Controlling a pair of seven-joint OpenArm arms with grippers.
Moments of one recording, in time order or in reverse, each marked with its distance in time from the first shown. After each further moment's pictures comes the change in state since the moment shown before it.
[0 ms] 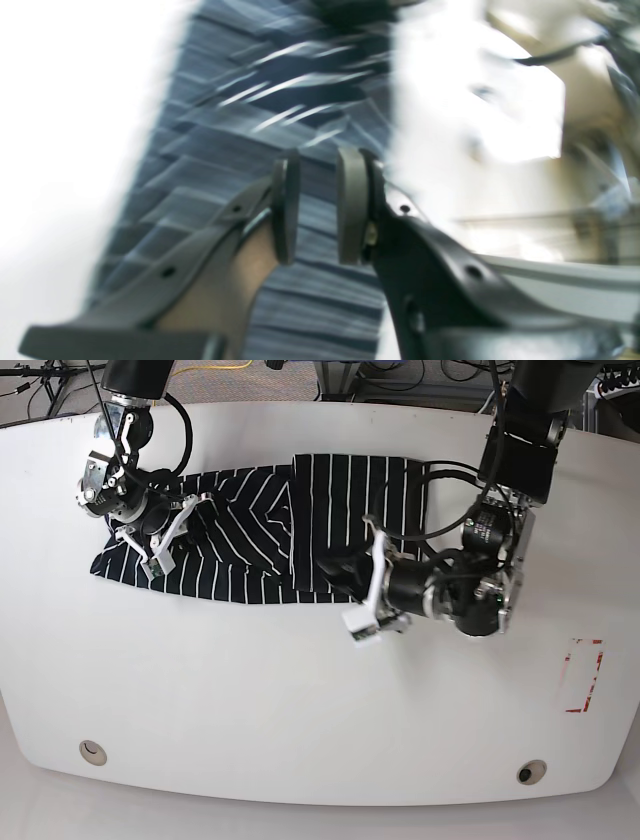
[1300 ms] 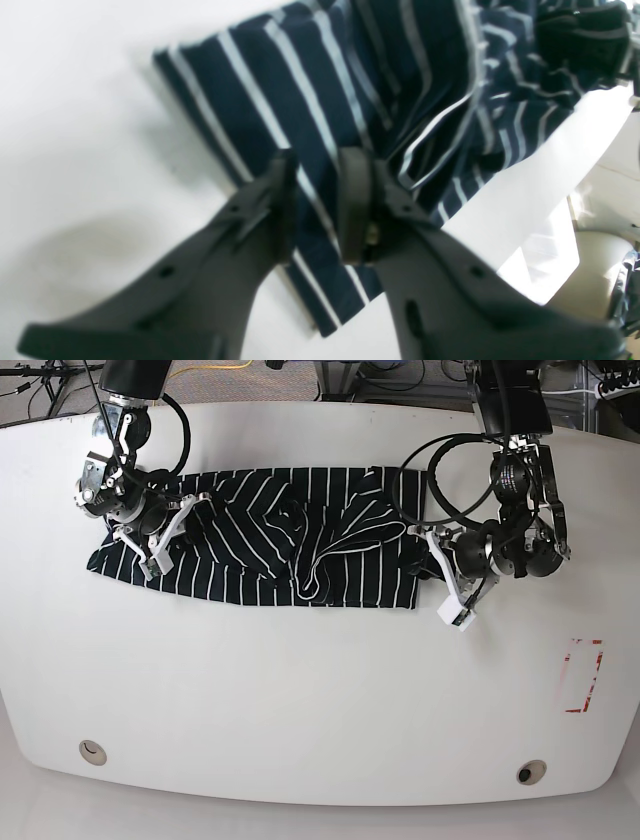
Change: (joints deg) left arm 15.0 7.7 -25.2 7.7 16.9 11.3 2.1; right arm 0.0 0.3 -0.1 0.0 -0.2 0.0 0.0
